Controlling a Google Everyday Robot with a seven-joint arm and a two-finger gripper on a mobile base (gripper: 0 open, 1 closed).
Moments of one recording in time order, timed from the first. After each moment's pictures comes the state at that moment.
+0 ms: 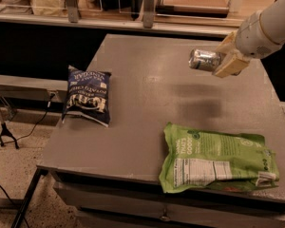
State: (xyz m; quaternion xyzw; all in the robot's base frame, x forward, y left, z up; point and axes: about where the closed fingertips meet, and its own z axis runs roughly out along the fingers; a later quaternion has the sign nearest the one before) arm 0.610 -0.216 0.912 -0.66 0.69 -0.01 0.31
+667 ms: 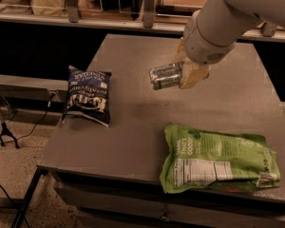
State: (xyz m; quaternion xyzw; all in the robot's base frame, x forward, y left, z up) arm 0.547 -0.099 0.933 -0.76 0.60 -0.11 0.24
